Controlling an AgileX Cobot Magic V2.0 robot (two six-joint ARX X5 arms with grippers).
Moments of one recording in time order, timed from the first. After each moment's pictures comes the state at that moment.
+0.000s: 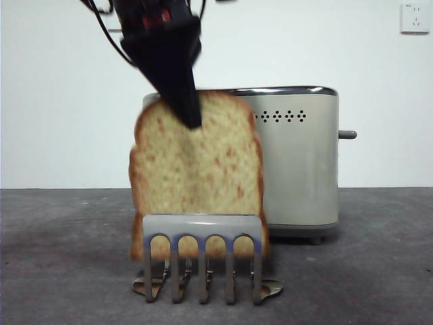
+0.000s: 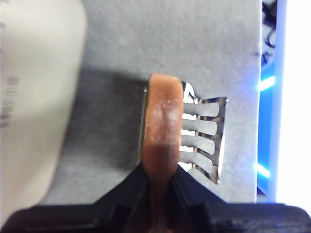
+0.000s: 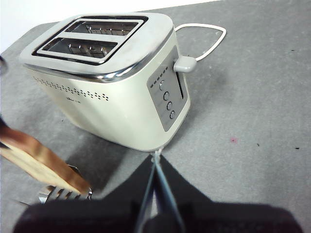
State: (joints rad) left arm -0.79 1.59 1.43 -1.04 0.18 0.65; right arm -0.02 0.36 0.61 -0.71 -0.45 0.05
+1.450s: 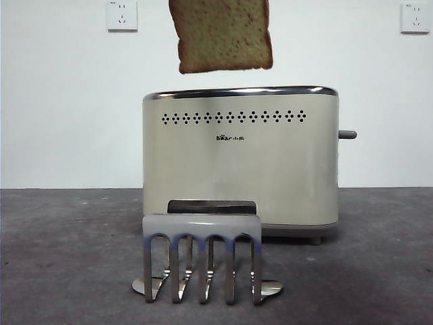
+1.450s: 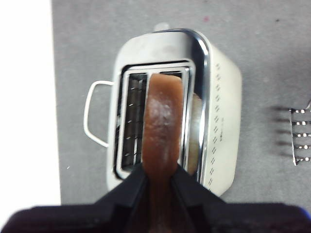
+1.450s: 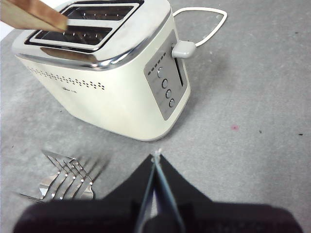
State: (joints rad) left arm -0.82 1.65 2.02 -1.18 -0.10 0.97; right arm -0.02 0.39 0.61 -0.74 -0.45 0.05
